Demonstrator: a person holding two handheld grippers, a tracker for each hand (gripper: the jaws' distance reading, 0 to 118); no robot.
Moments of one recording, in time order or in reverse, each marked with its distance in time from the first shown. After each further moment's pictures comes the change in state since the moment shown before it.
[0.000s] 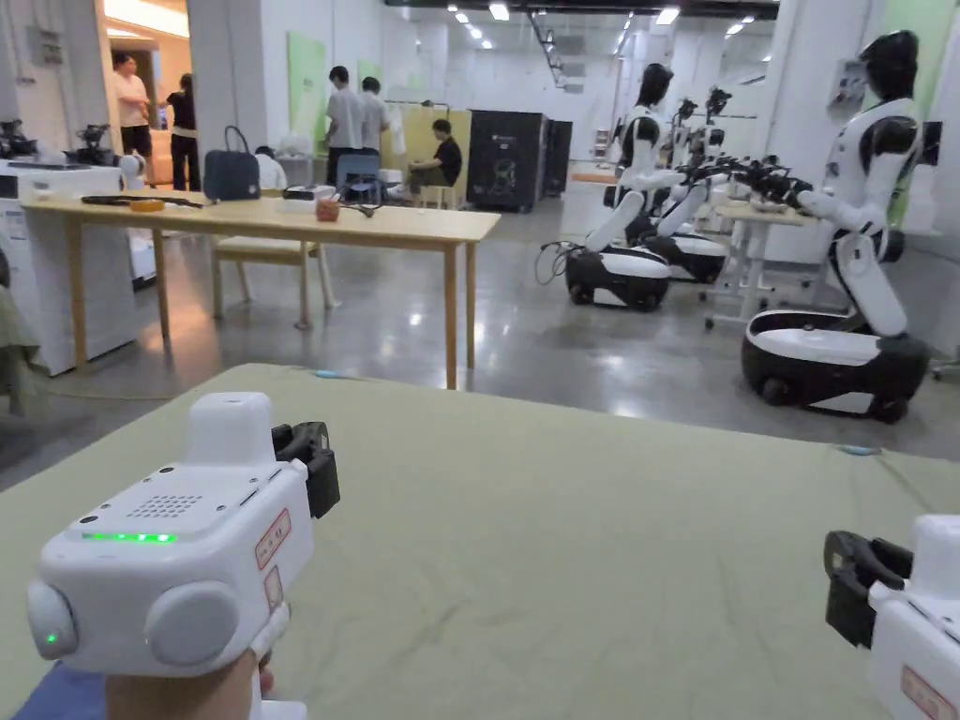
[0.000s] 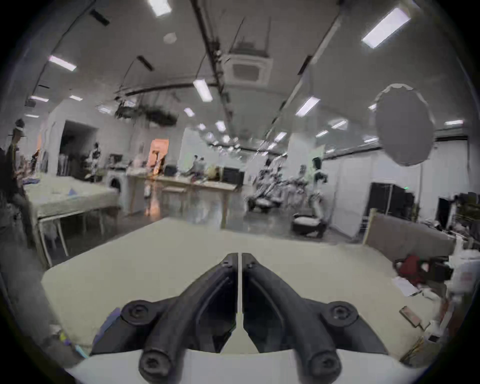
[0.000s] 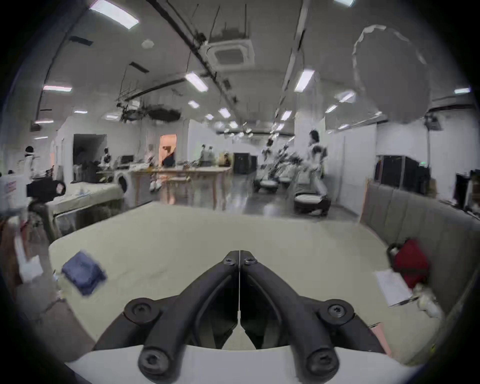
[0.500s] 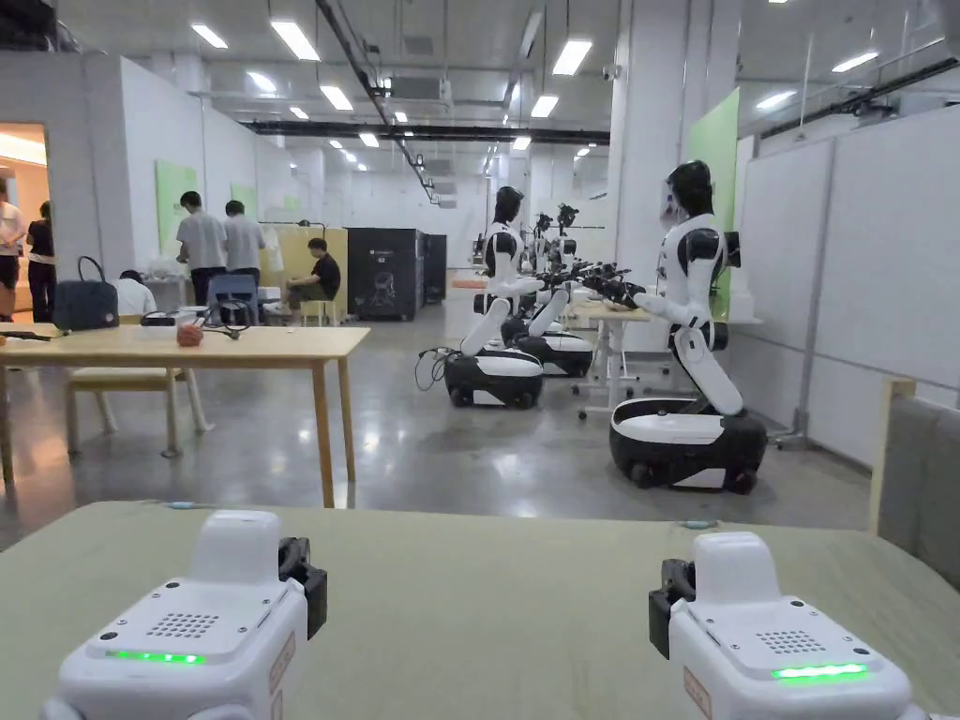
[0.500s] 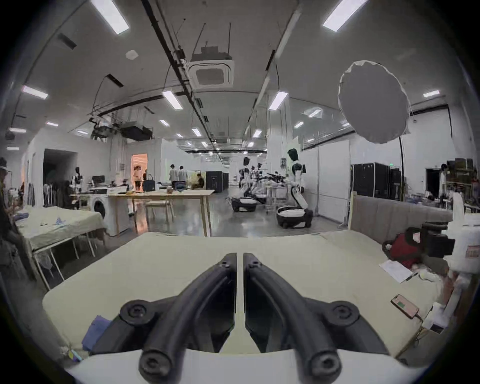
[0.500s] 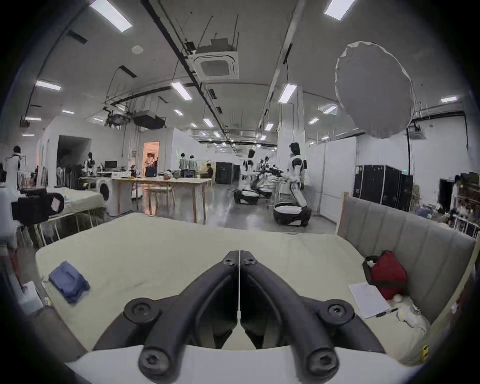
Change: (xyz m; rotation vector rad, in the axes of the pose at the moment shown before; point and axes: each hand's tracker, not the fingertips) left arm 0.108 -0.003 -0.006 -0.050 -0.048 -0.148; right arm 0.037 0.012 0.012 0.026 -0.053 0.014
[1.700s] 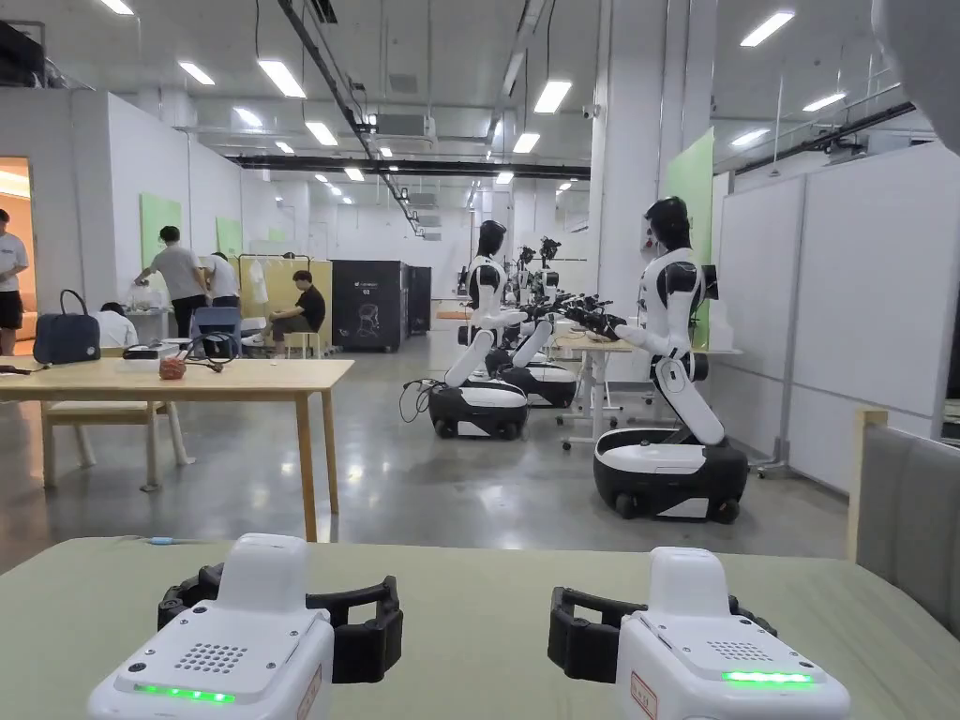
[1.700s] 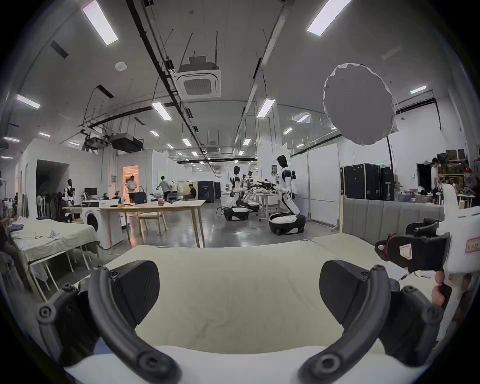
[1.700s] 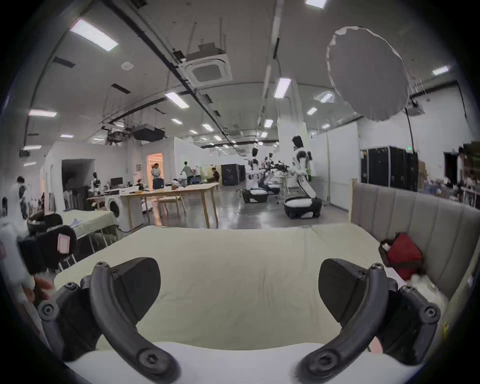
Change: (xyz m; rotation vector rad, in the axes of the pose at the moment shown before) left arm 0.029 0.010 0.013 0.062 -0.047 -0.031; right arm -0.017 0.017 0.010 -0.031 0.021 -0.159
